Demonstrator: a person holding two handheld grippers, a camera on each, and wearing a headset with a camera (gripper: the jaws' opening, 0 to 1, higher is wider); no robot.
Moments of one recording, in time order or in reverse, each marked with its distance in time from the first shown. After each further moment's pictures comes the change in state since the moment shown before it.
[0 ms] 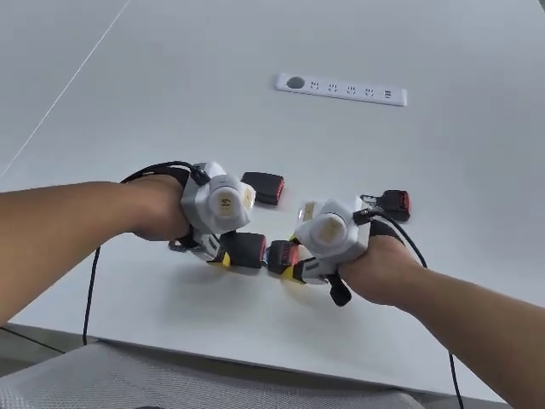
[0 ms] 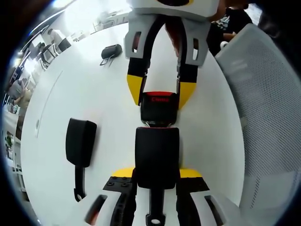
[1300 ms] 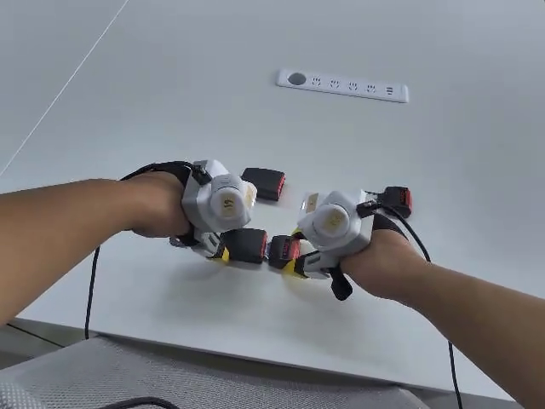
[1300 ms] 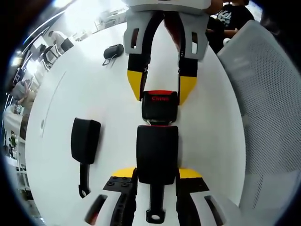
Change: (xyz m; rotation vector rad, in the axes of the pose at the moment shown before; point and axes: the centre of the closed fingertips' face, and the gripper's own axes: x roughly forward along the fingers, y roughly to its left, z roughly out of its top) left arm -0.009 0.001 -0.002 0.007 0.021 0.052; right arm -0.009 0.002 0.003 0.031 -0.016 -0.001
